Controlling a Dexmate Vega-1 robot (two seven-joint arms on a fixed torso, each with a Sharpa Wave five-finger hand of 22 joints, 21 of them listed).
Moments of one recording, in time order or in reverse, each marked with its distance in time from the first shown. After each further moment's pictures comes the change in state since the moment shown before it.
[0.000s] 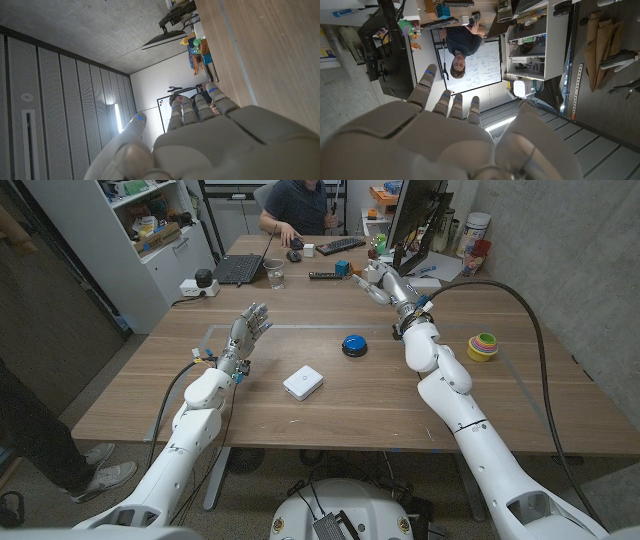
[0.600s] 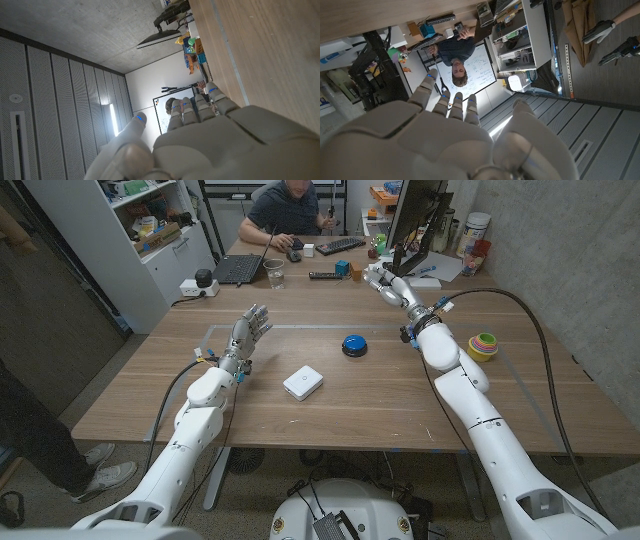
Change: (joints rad) left arm -0.014 -0.006 0.005 0.019 0.017 0.021 0.021; left_hand 0.000 0.000 0.000 0.000 0.000 0.000 0.000 0.000 0.000 0.000 0.000 0.000 0.000 0.003 -0.003 0.000 0.000 0.000 0.000 0.000 0.000; right arm 0.007 -0.016 0.096 0.058 0.236 0.111 0.095; right_hand 0.013 0.053 0.036 0.019 -0.012 0.010 0.098 -0.005 -0.005 0.017 0.008 -0.010 0.000 -0.026 0.011 -0.019 0.005 -0.096 -0.052 -0.032 0.000
